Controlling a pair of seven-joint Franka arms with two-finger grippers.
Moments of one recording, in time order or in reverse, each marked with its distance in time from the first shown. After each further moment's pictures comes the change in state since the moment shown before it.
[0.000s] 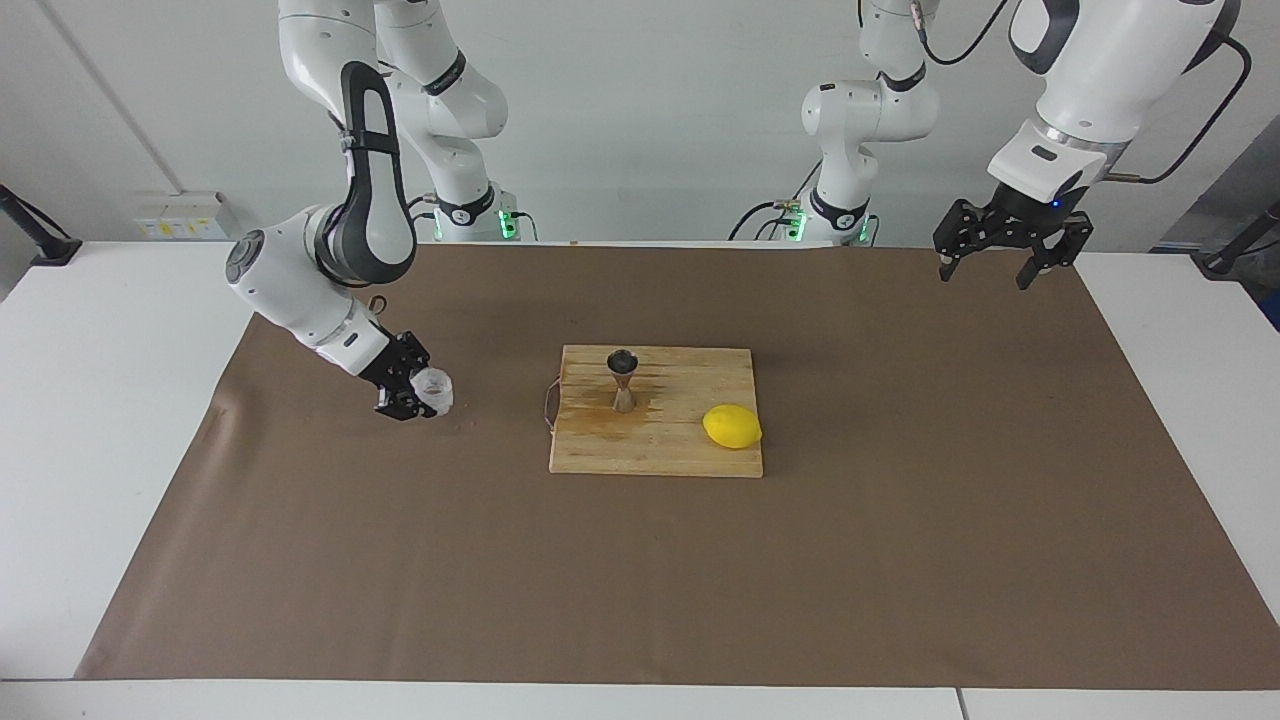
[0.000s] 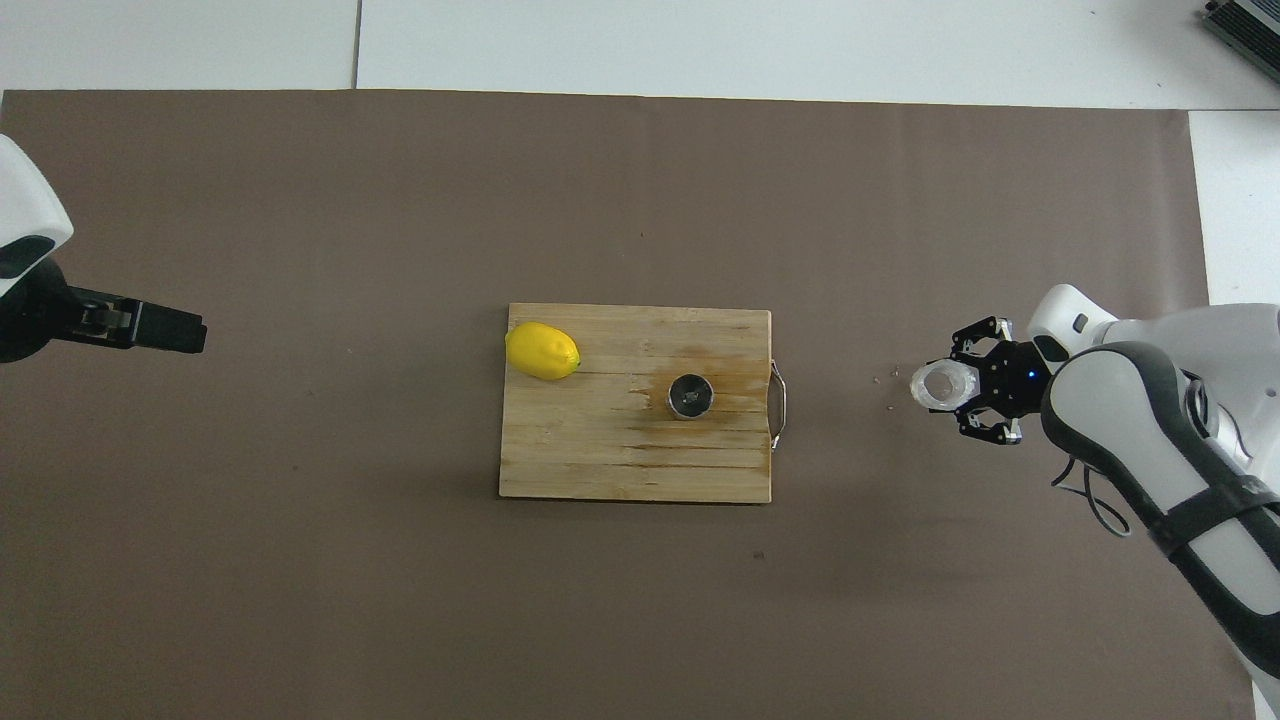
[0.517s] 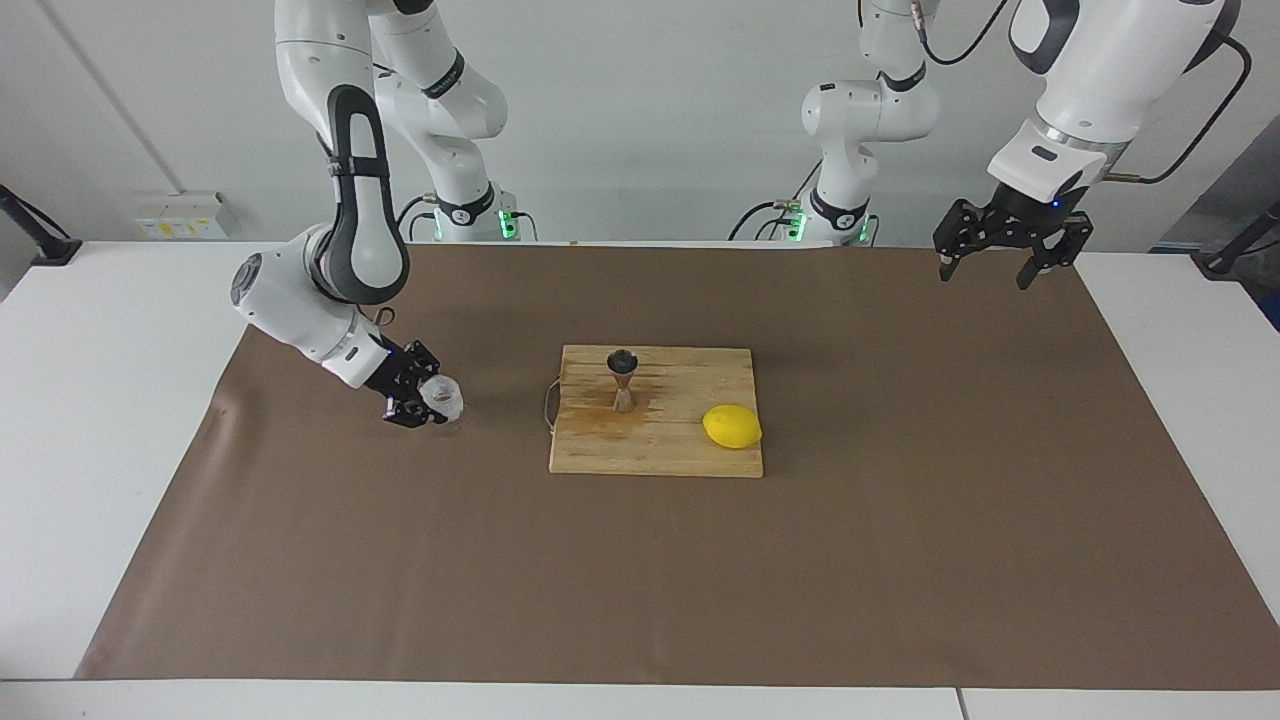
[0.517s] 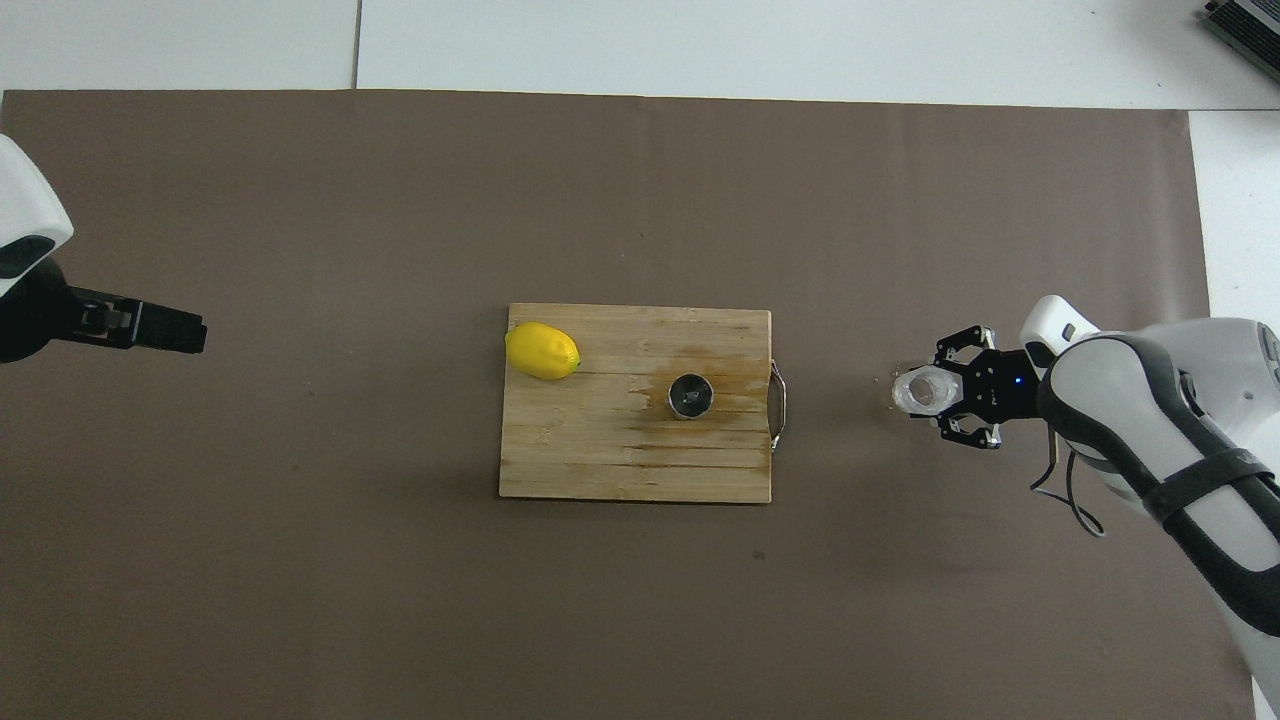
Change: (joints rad) left arm 0.000 0.000 0.000 0.000 0.000 0.000 0.000; right arm -0.009 0.057 0.000 -0.007 0.131 0.000 -0.086
